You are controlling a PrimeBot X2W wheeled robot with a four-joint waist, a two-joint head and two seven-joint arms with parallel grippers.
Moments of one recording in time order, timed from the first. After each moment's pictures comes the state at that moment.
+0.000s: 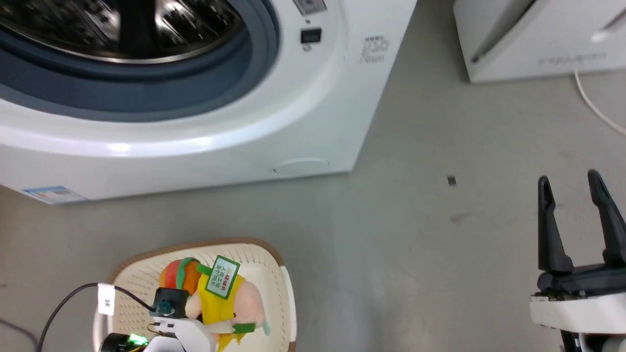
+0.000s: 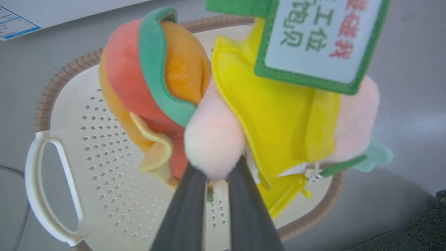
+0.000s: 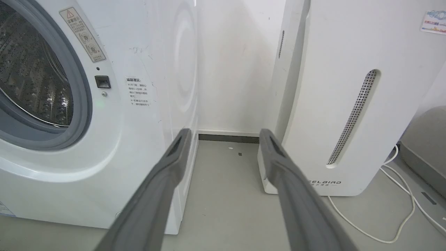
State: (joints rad) left arm -0.46 0.18 -0.34 1.22 -0.30 -0.10 -0.25; right arm -0.05 -0.05 -0.13 -0.18 0.05 0.13 -0.26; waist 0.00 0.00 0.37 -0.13
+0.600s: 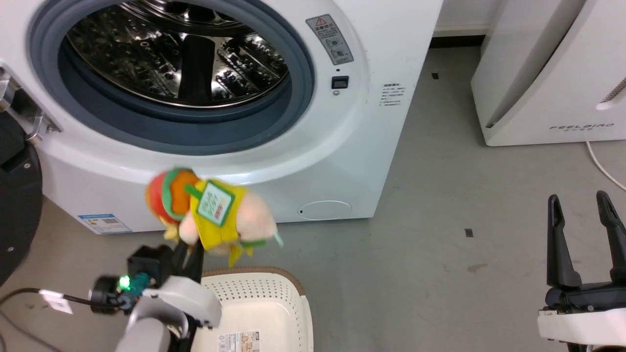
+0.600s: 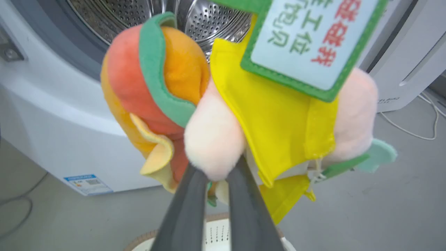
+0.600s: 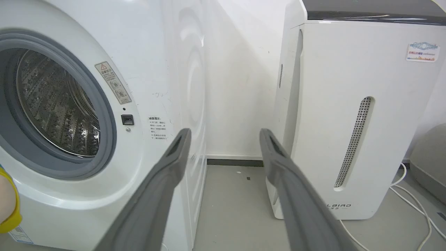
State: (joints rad) left arm -0.25 0.21 -0.20 0.45 -0.27 -0.02 -0.26; right arm 0.00 -0.05 -0.17 -0.16 0.08 0.13 -0.26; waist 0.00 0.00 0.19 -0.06
